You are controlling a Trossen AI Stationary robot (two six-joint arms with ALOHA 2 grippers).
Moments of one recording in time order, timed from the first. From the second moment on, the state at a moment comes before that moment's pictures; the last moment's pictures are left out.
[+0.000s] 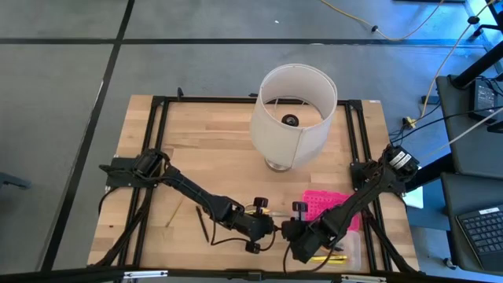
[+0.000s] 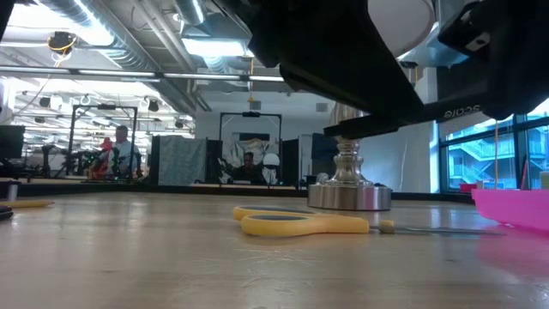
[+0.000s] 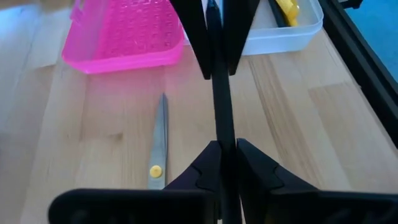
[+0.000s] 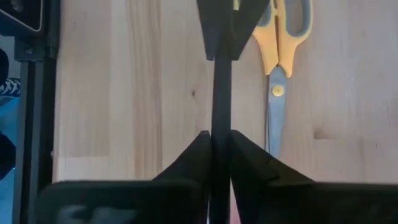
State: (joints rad) left arm -0.46 2.09 1.48 -0.15 -0.31 -0.15; right arm 0.72 1.82 1.29 -0.68 0.34 0.69
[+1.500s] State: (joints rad) left arm -0.61 1.94 1.48 -1.31 -0.46 -1.09; right arm 1.20 1.82 1.25 -0.99 0.36 1.65
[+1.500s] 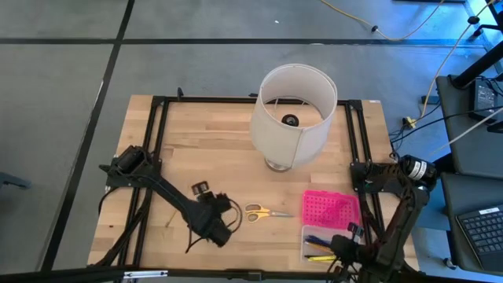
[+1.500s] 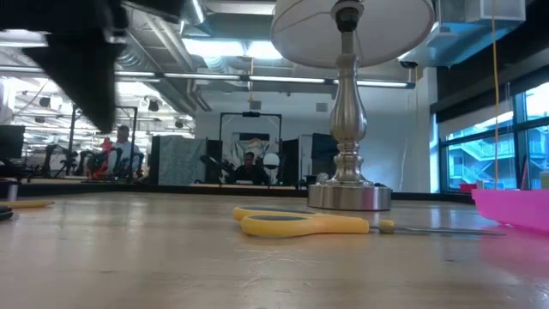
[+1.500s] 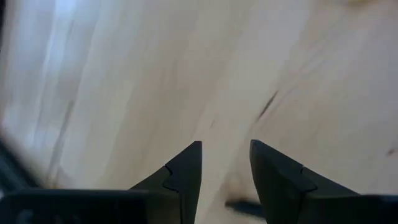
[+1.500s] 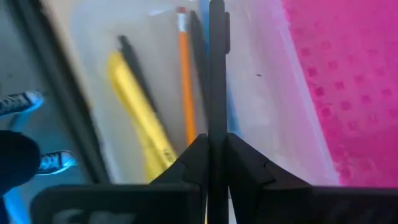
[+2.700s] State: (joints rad) left arm -0.84 1.53 0.94 -1.04 -0.10 -1.95; right arm 1.19 1.82 1.14 -0.98 0.31 1.64
